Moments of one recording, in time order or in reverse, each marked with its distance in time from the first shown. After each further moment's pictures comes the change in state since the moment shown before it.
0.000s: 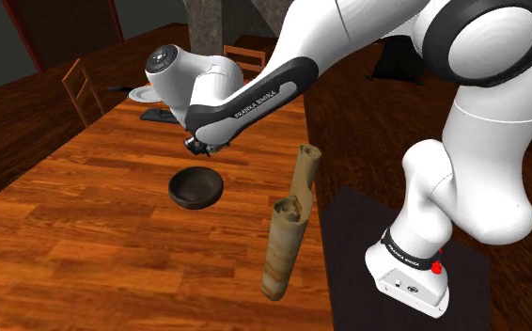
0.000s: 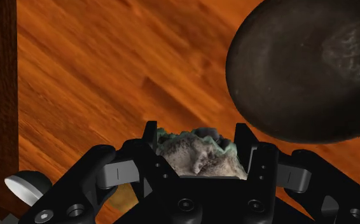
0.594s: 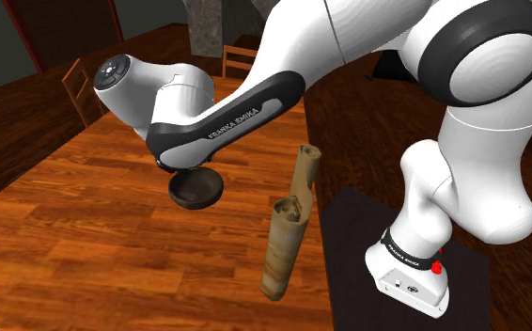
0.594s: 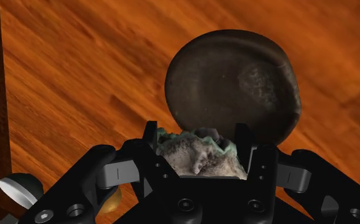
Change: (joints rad) arm 0.080 0.084 0.068 0.137 0.059 -0.113 0.092
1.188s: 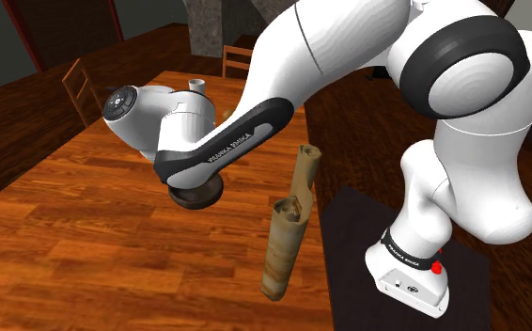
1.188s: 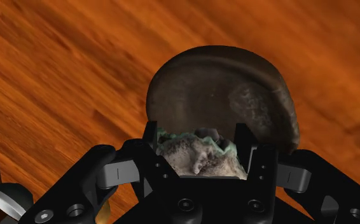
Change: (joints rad) arm -0.009 0.068 0.010 -0.032 0.010 0.090 0.033
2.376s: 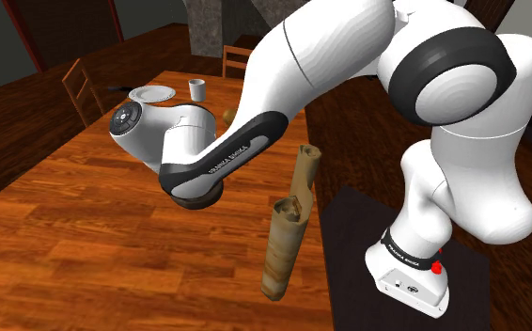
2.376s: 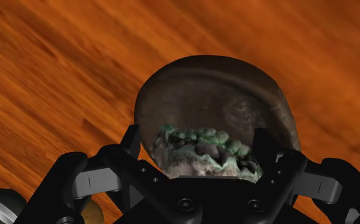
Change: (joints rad) arm -0.008 0.041 0.005 -0.014 0.005 0.053 0.015
